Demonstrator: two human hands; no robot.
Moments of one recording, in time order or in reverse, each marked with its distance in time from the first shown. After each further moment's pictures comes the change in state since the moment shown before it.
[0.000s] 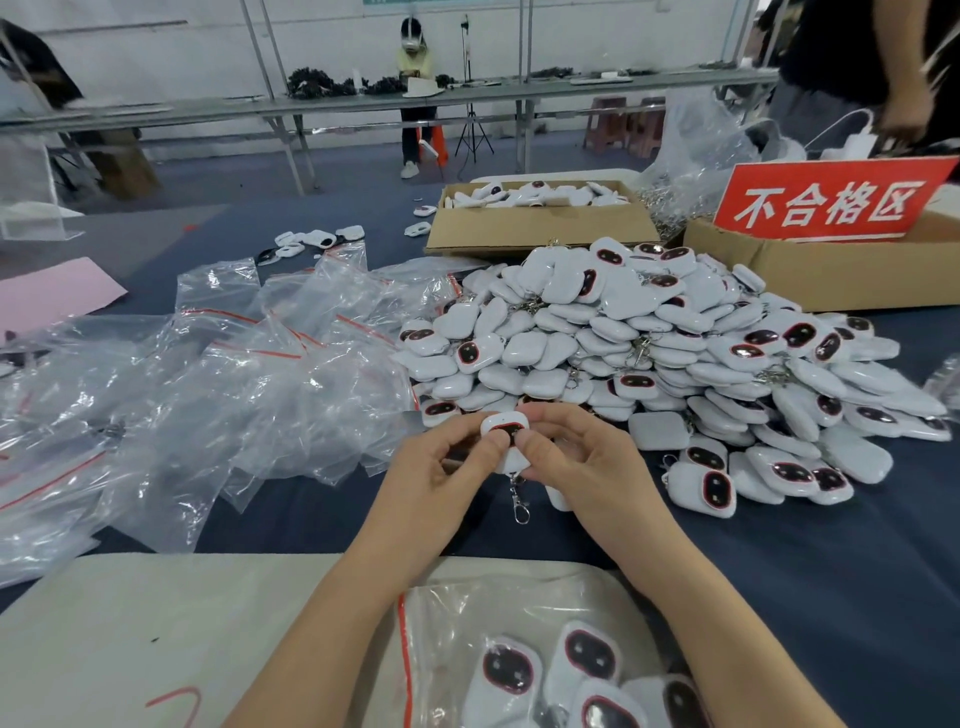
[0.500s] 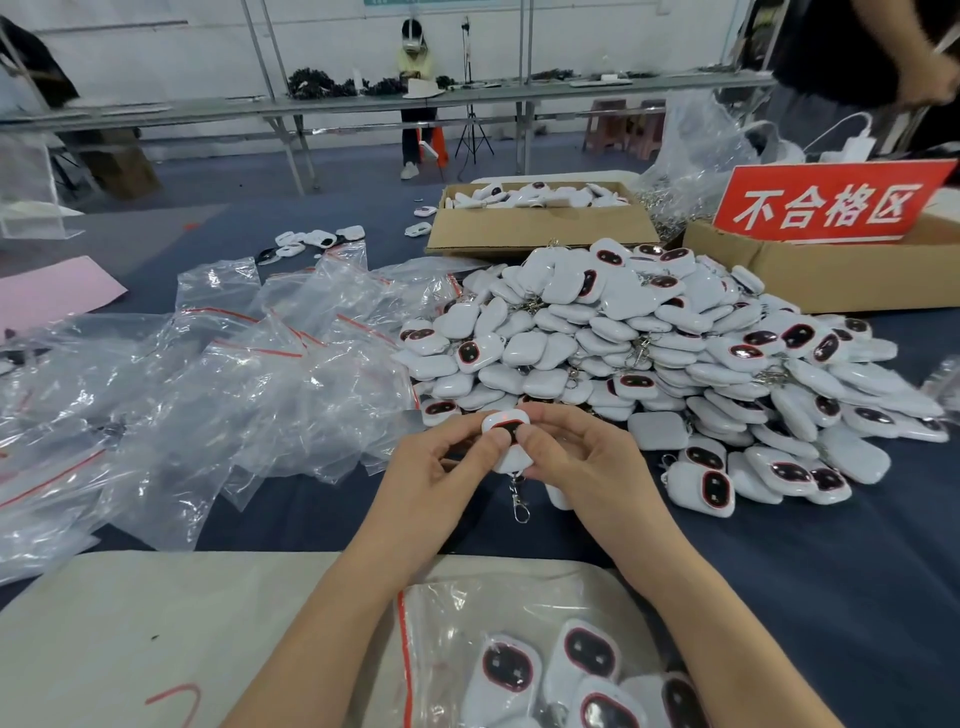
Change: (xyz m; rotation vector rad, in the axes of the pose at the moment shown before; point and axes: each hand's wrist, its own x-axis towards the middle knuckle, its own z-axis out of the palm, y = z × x) left_hand -0.003 0.007 0.000 -0.067 0.008 0.016; right_hand -0.002 -0.003 0.002 -0.003 0.011 0.004
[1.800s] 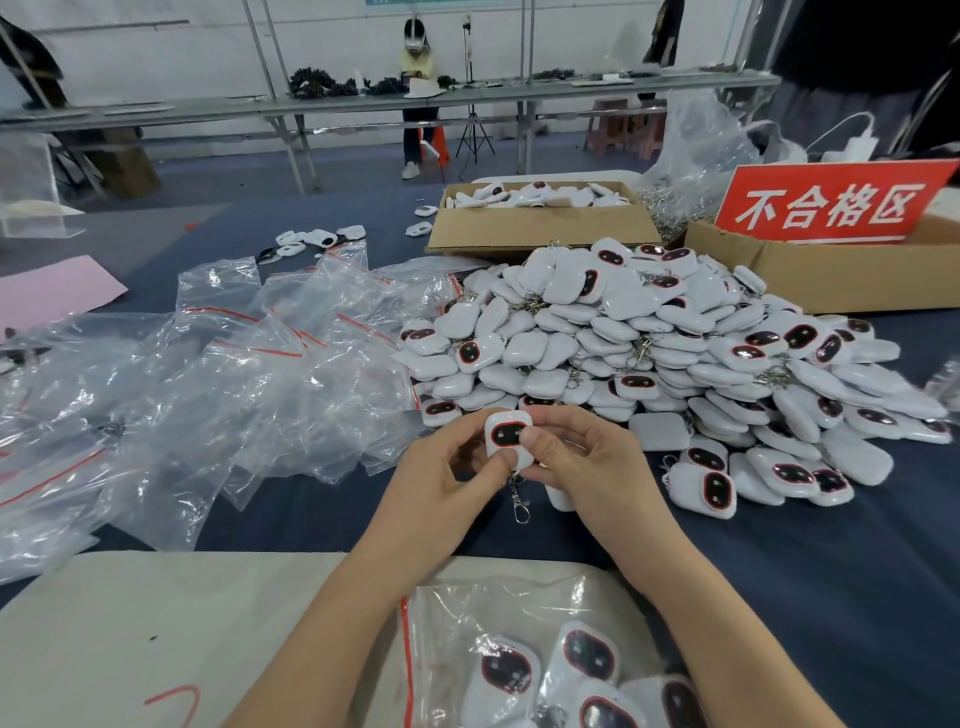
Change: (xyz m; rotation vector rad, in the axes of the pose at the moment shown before) left_hand 0.002 -0.012 0.002 0.116 -0.043 -0.033; right_hand 0.004 0.004 -0.002 0.097 0.007 0.045
